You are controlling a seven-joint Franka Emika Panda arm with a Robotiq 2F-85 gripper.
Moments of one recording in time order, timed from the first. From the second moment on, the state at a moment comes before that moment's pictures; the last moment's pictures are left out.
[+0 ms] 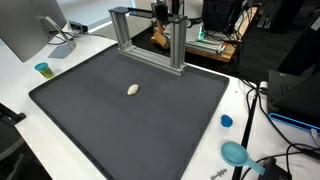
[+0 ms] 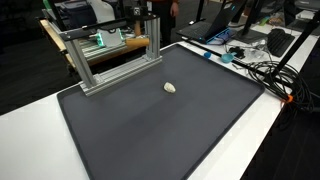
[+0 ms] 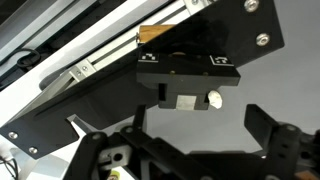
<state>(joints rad) -0.13 -0.71 0.20 -2.62 -0.05 2.07 0.60</state>
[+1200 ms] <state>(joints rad) -0.13 -0.67 0.17 -2.68 -0.05 2.18 0.60</state>
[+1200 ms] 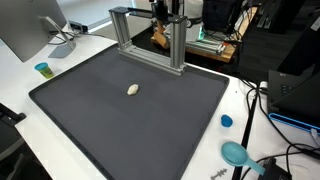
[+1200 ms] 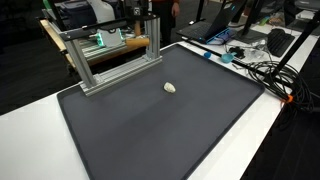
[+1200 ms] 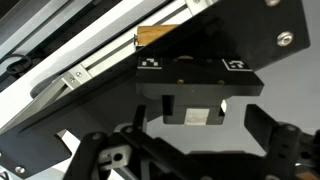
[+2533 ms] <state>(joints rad) -0.13 -0.76 0.20 -2.74 -0.05 2.16 0.73</state>
